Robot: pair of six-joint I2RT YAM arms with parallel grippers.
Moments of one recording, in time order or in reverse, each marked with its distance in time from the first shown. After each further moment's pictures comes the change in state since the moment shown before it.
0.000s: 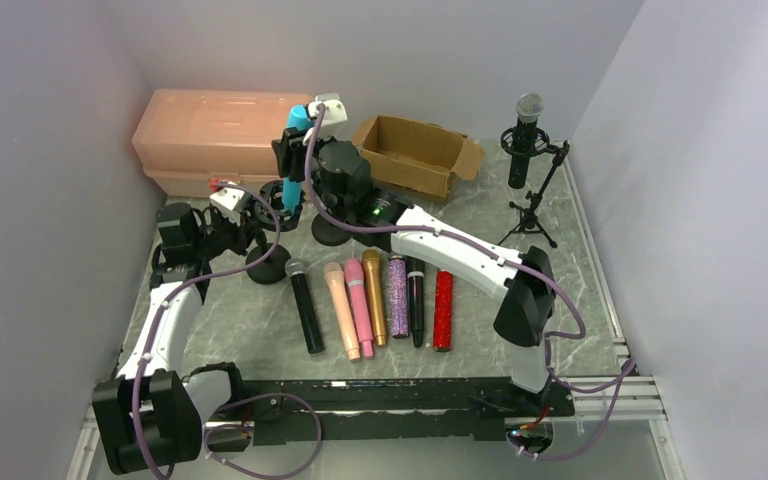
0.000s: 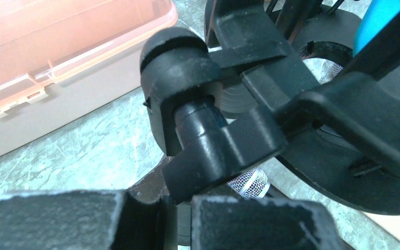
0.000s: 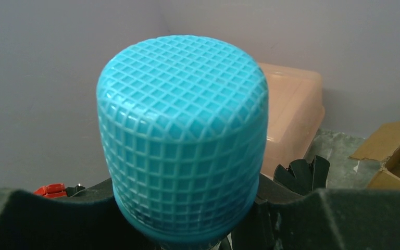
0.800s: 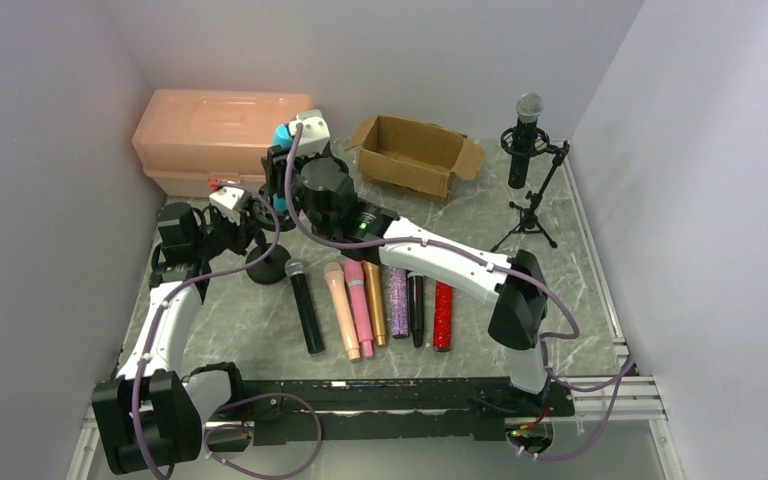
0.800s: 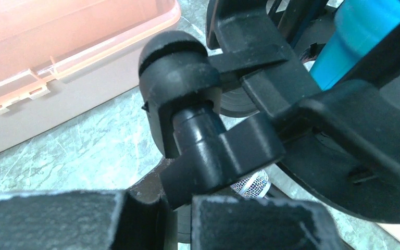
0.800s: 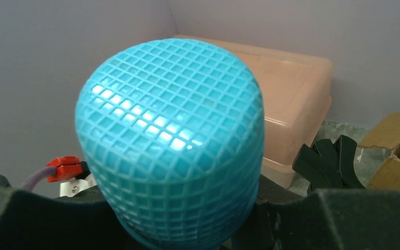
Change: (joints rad) left arm 0.000 0.001 0.006 -0.015 -0.016 -0.002; right arm 0.068 0.021 -0.004 0.001 0.067 -0.024
